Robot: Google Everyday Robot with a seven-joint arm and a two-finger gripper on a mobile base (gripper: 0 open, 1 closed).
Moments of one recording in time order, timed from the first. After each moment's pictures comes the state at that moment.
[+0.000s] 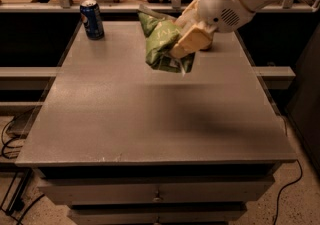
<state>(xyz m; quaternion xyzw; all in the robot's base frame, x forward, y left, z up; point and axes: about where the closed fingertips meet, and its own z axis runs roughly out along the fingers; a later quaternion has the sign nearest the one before) 0.537 -0.034 0.997 -0.64 0.67 0.13 0.35</state>
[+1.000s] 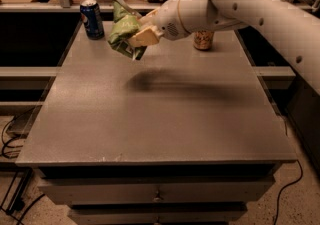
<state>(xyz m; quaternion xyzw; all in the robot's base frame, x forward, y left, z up) 0.663 0.057 0.946 -0.54 0.66 0.23 0.47</state>
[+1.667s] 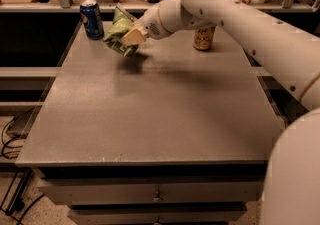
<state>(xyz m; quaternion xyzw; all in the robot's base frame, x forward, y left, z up) 0.729 0.087 0.909 -0.50 0.71 0.20 0.45</state>
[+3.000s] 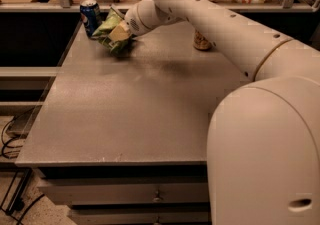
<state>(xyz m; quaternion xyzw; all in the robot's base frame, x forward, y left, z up) 0.779 0.135 0.885 -0.46 0.75 0.20 0.42</state>
